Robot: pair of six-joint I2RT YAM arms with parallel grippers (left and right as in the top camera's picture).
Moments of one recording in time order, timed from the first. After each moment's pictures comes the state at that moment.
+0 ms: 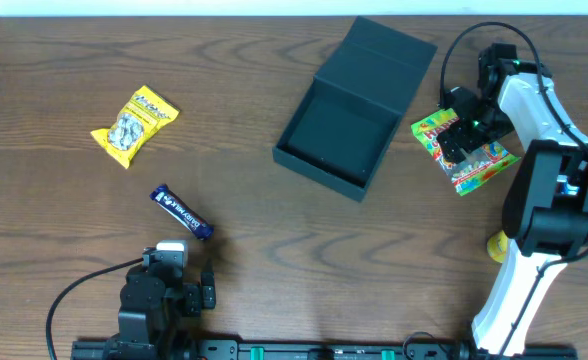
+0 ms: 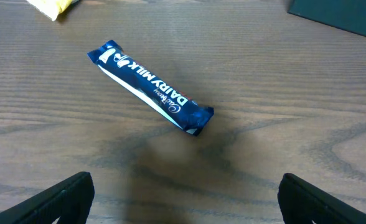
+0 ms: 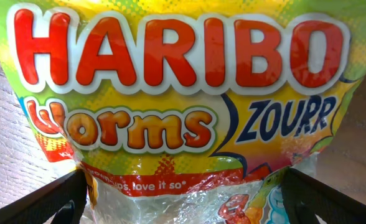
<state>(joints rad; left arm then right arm) -0.11 0.01 0.31 -0.99 -0.03 -0.04 -0.09 2.22 1.71 -1.05 0.04 -0.63</state>
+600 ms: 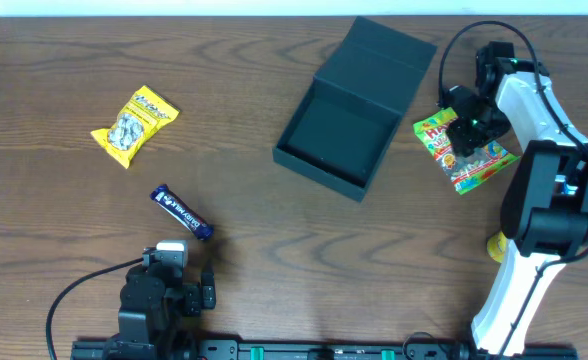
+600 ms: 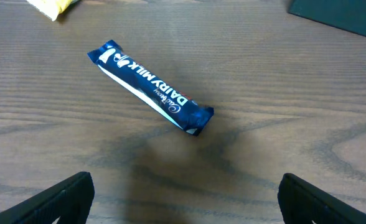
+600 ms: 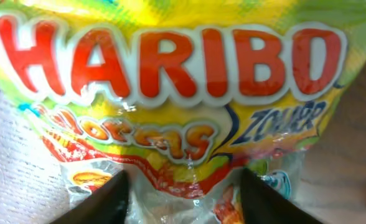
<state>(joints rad) -0.11 0.01 0.31 -0.99 -0.03 -0.04 -0.08 2.22 1.72 -1.05 0.07 -0.61</state>
